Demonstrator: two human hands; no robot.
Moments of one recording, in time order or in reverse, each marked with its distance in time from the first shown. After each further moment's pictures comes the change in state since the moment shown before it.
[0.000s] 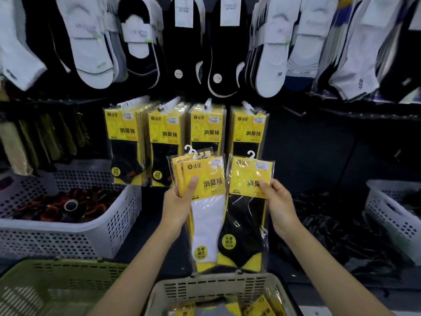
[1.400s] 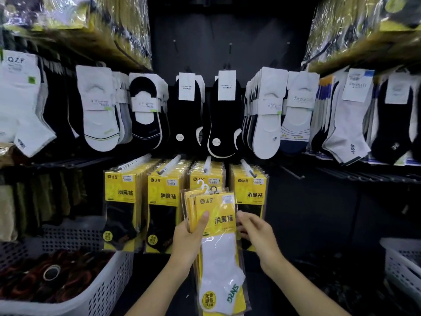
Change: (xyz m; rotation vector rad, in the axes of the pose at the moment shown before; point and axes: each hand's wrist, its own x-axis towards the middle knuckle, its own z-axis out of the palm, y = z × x) left_hand 0.054 0.041 0.036 -0.040 -0.038 0.045; right_hand 0.055 -0.033 0.054 -0.175 -0.102 -0.105
